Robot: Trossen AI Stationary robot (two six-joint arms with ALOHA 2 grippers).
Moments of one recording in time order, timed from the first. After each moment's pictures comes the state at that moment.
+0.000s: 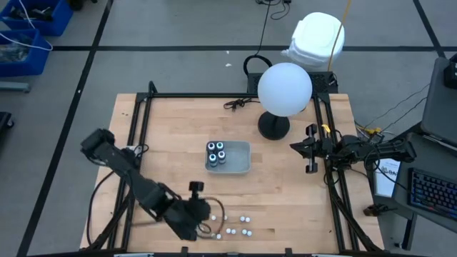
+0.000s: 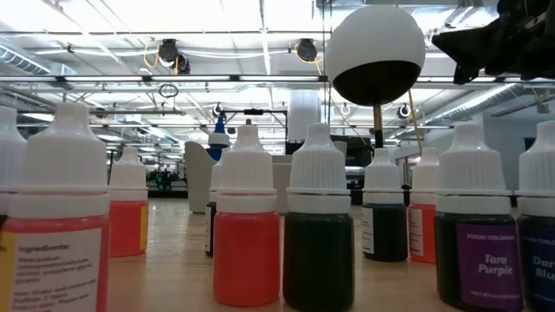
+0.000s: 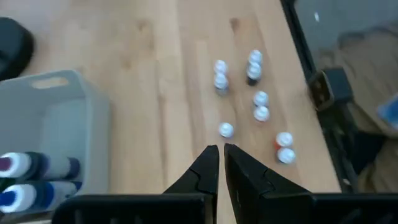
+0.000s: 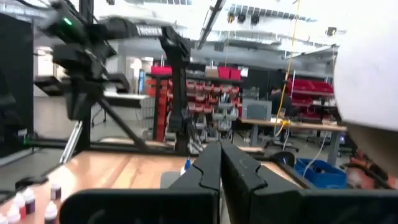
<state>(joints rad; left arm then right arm) -0.68 1.74 1.56 -0.82 -0.40 -0.40 0.08 0.08 0.02 0.30 0.13 -0.12</state>
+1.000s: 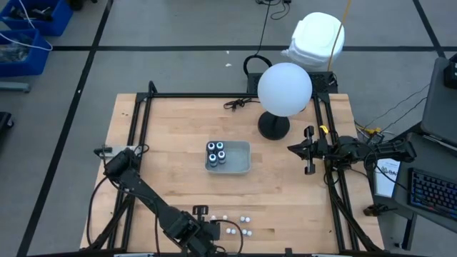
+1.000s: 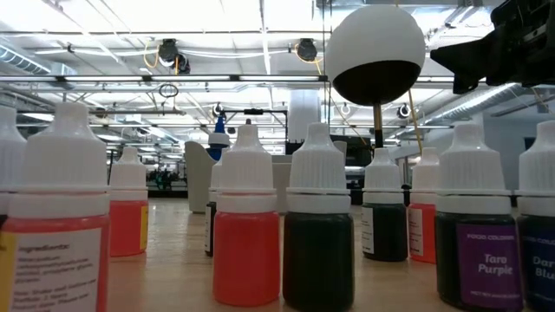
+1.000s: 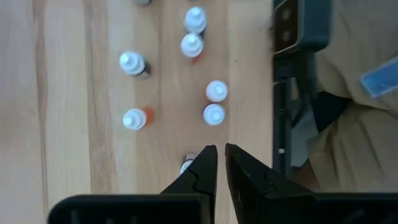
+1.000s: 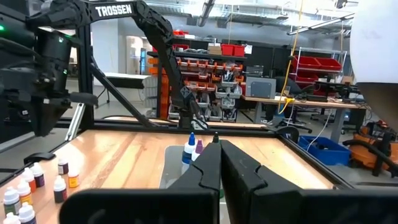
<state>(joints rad) -0.72 2.08 1.80 -0.99 -0.13 -0.71 0.08 0.08 0.02 0.21 0.13 -0.09</state>
